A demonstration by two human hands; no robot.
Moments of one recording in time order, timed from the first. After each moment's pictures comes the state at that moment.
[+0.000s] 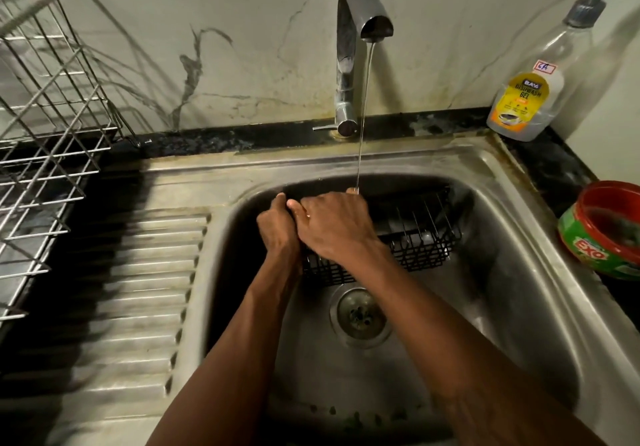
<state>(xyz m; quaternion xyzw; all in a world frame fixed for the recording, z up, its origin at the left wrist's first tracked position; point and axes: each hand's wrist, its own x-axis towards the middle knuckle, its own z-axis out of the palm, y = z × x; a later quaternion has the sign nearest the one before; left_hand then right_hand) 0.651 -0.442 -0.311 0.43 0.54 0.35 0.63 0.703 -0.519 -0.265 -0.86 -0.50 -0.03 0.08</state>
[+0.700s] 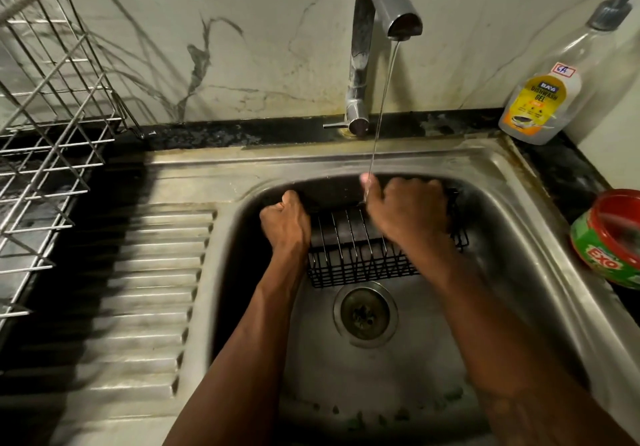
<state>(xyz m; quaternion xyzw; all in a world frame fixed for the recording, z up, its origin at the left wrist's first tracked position) 0.652 -0.448 -0.301 0.49 0.57 0.35 0.56 0.761 -0.566 -0.266 -0.93 -0.36 -0.04 0.04</state>
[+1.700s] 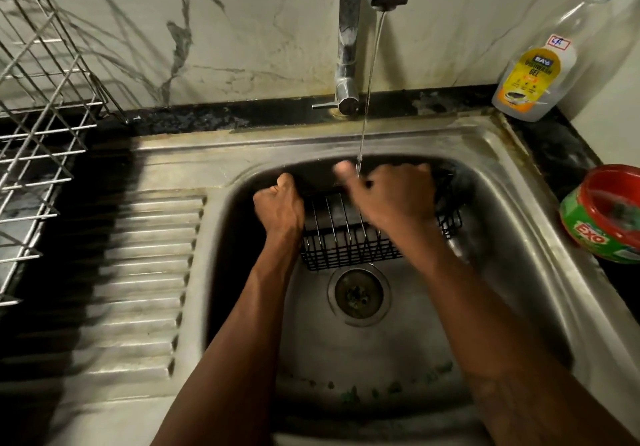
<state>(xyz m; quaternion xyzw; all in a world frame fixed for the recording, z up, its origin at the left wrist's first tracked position) 0.655 -0.445 -0.310 0.52 0.55 0.35 0.54 0.751 -0.568 -0.269 -0.93 -0.37 -0.03 0.05</state>
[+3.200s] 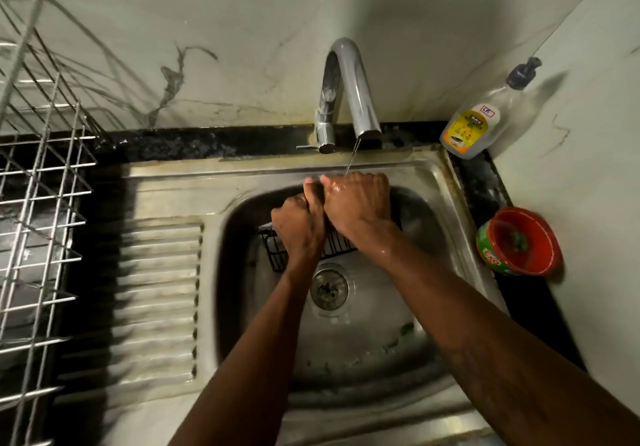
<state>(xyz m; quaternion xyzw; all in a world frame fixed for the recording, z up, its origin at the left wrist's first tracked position) 0.677 -0.487 -0.233 0.73 0.49 0.25 0.40 0.738 -0.539 -0.176 -0.90 -0.44 -0.04 -0.05</state>
